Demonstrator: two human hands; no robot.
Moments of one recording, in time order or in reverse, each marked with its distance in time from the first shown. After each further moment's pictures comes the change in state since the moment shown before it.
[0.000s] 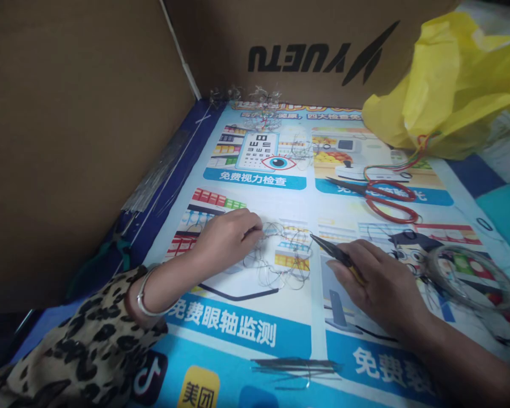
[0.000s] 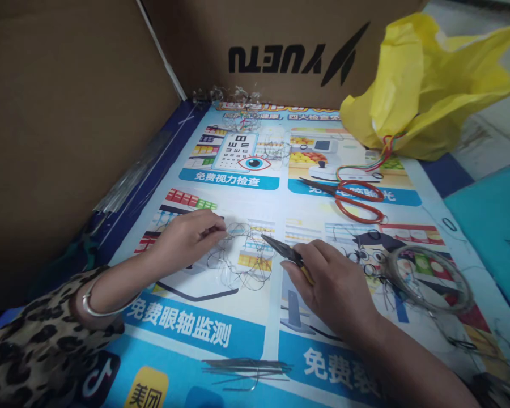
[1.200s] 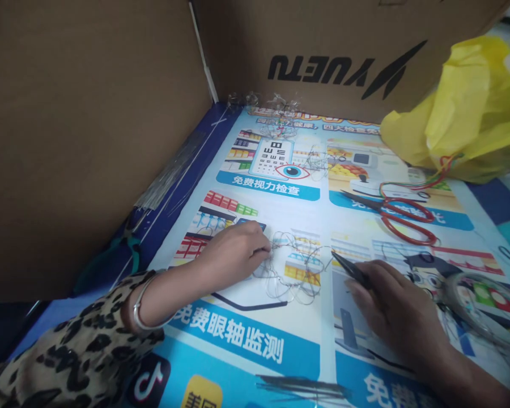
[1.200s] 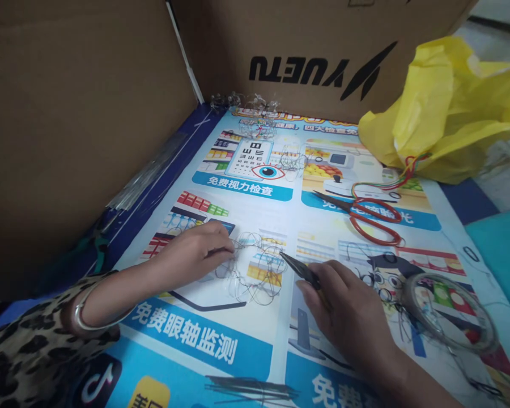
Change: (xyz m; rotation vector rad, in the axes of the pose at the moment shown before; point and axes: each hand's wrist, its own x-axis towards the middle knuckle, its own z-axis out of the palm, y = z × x) left_hand -0.011 -0.001 -0.006 -0.027 -0.141 -0.003; right_hand 0.001 0.001 -0.004 0.039 0.014 -0.042
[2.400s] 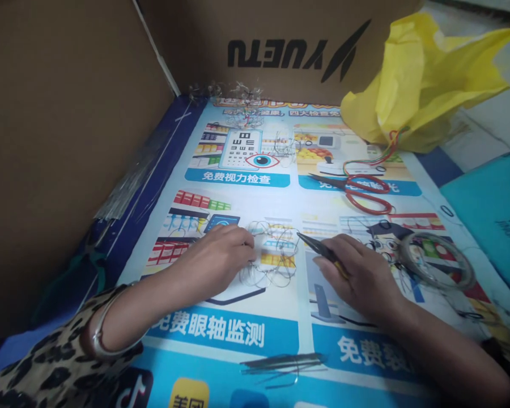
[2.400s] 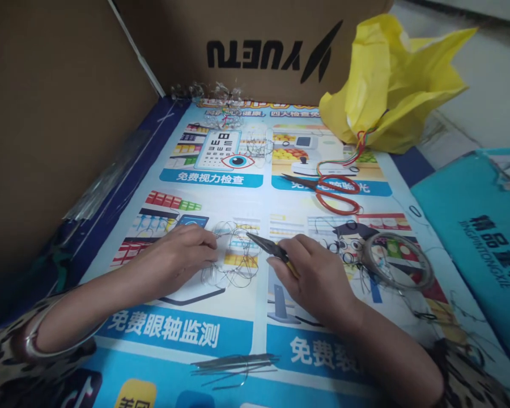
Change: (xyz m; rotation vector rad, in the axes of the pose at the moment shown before) left_hand -0.001 0.012 -0.001 0.094 -0.127 0.289; right_hand 0.002 -0.005 -0.003 0.053 -0.055 0.092
